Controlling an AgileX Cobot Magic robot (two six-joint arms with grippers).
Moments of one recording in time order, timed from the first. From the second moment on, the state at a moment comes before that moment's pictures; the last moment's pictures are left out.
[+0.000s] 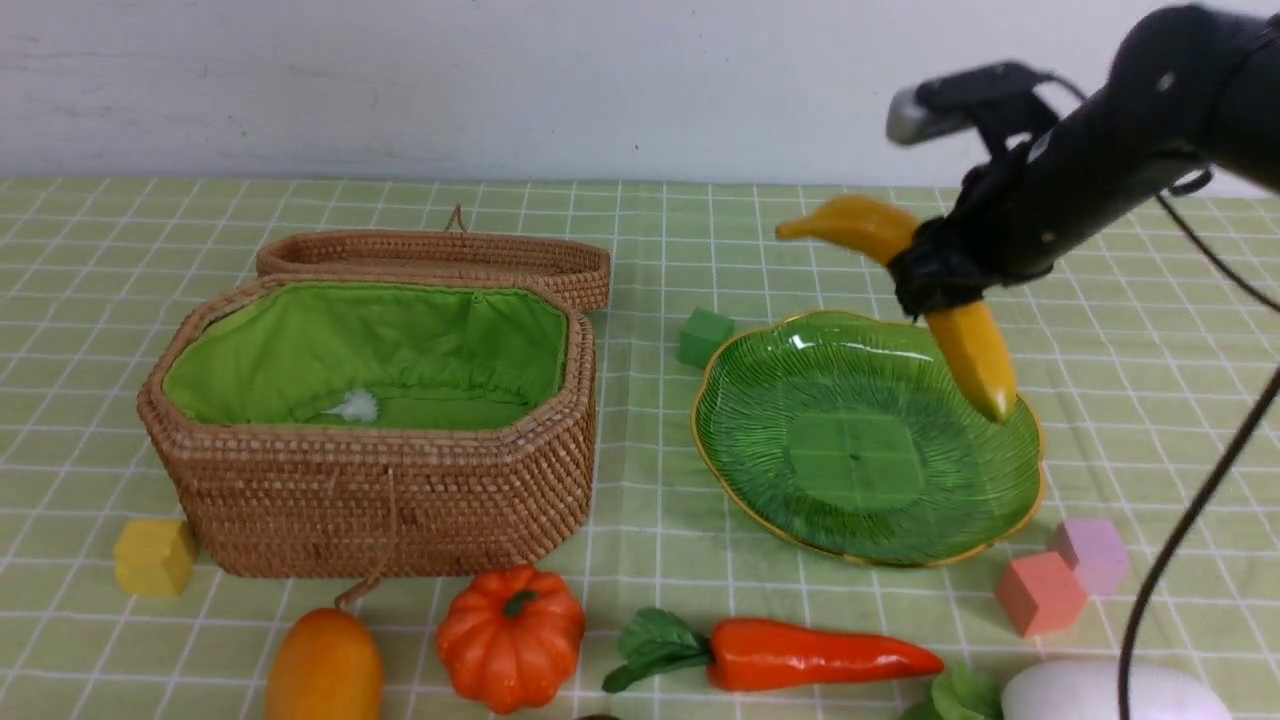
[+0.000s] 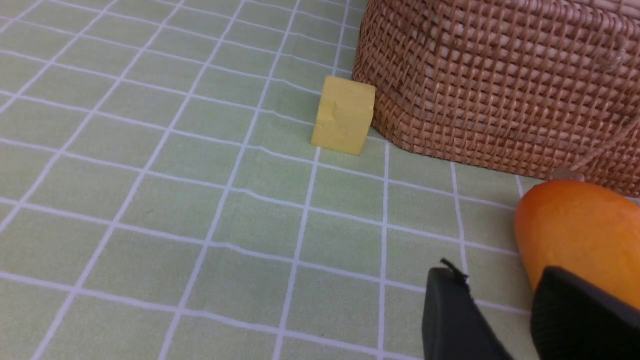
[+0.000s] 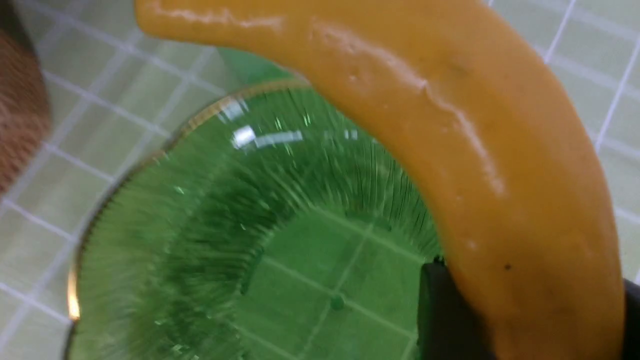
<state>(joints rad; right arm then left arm) 0.18 1.98 -1.69 0.20 0.80 -0.37 -0.04 -0.01 0.03 0.10 0.39 -0.37</state>
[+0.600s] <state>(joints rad) 0.18 2.12 -1.69 0.11 0.83 -0.19 -0.04 -0.01 0.03 0.10 0.39 -0.37</state>
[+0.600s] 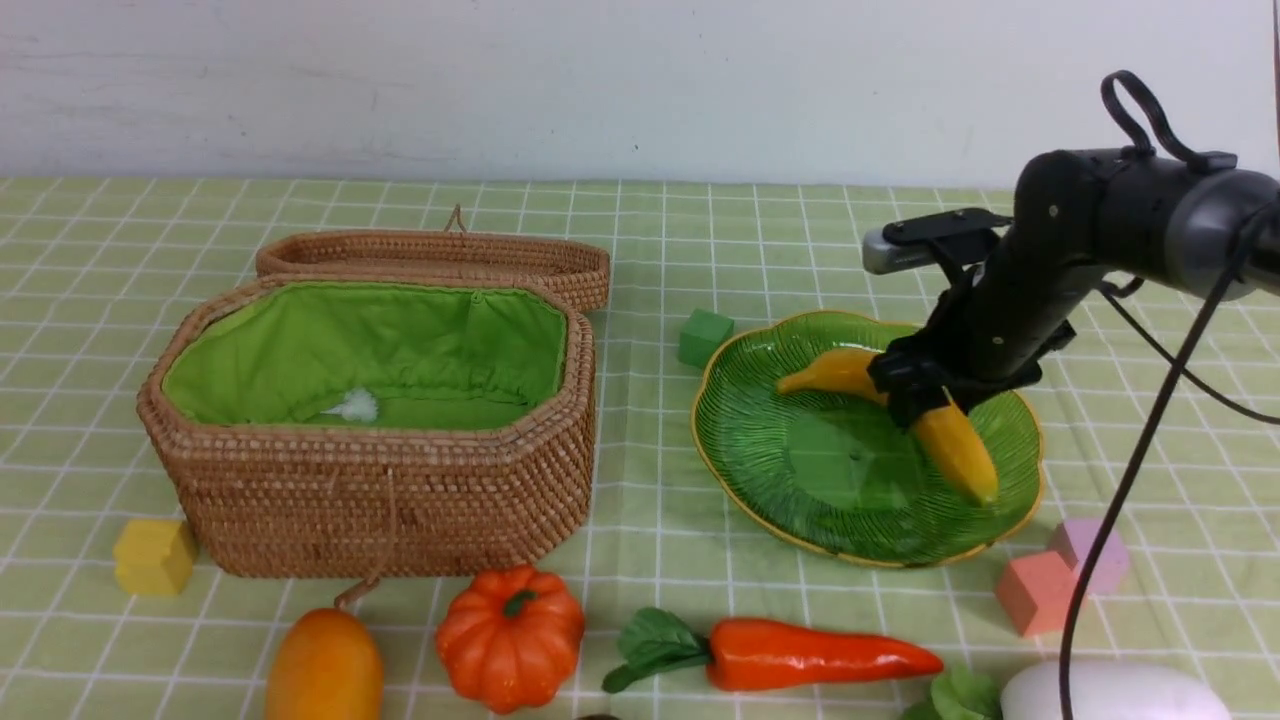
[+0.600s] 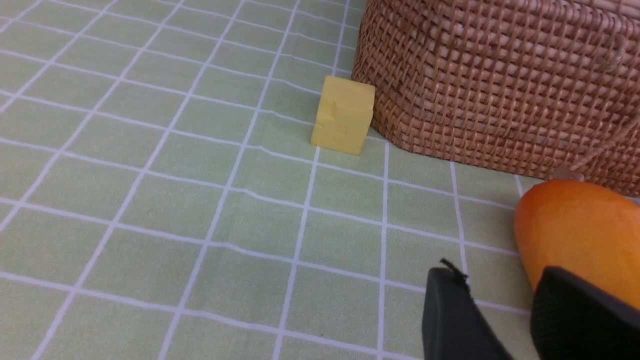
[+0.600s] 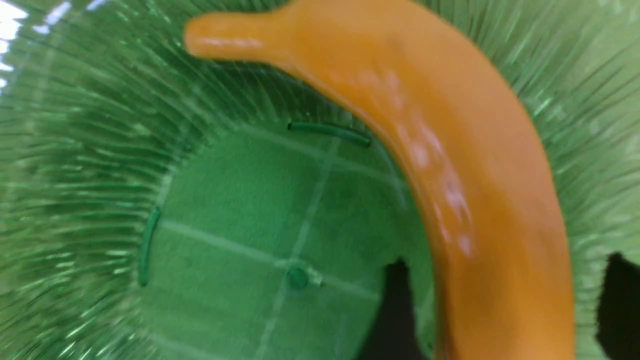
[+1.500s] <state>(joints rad) 0.32 1.20 -0.97 0.38 0.81 -0.75 -0.04 -0.01 0.03 0.10 0.39 -0.37</state>
